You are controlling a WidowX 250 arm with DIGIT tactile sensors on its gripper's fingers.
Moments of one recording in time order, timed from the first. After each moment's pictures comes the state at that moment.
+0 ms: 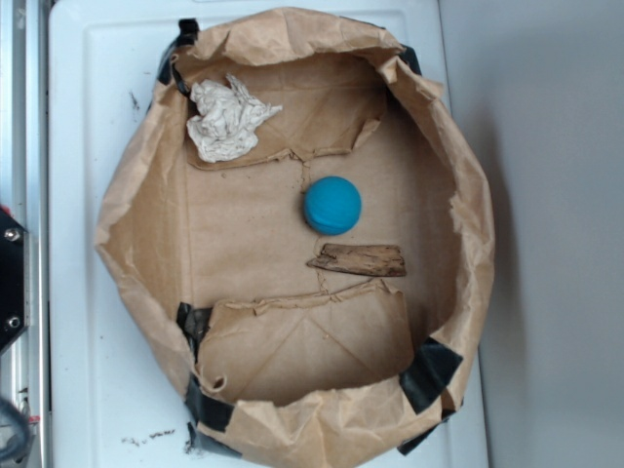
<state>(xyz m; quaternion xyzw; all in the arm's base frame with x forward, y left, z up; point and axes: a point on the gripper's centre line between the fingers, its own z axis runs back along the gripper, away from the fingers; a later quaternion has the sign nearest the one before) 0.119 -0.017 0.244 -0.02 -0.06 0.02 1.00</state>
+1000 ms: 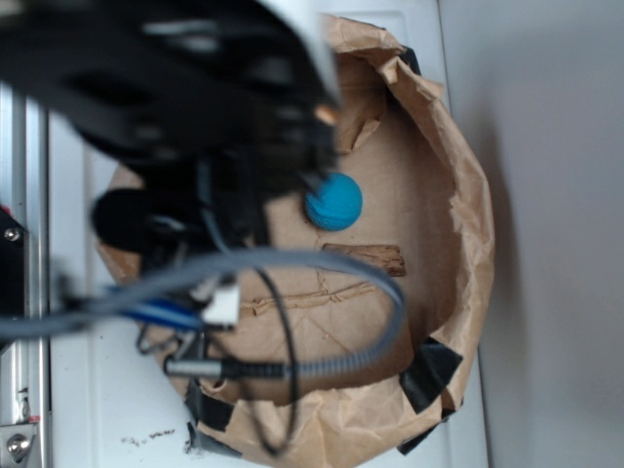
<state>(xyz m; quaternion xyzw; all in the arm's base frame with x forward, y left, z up) 0.235 -0.001 0.213 -0.05 -0.03 -0.13 0.99</state>
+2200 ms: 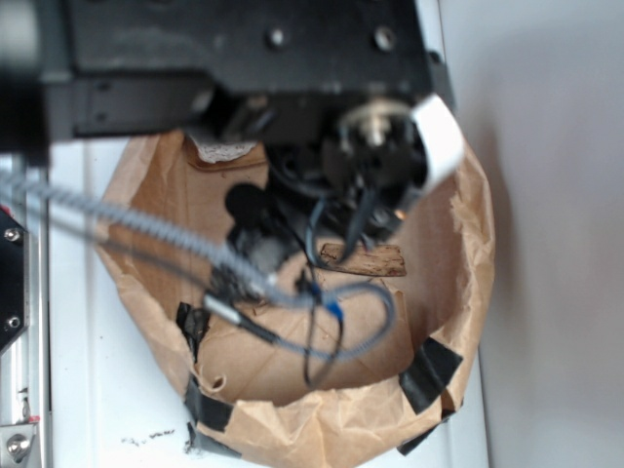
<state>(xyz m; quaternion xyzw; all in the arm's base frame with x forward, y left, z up) 0.258 0.032 0.127 -0.04 0.01 -0.33 0.94</state>
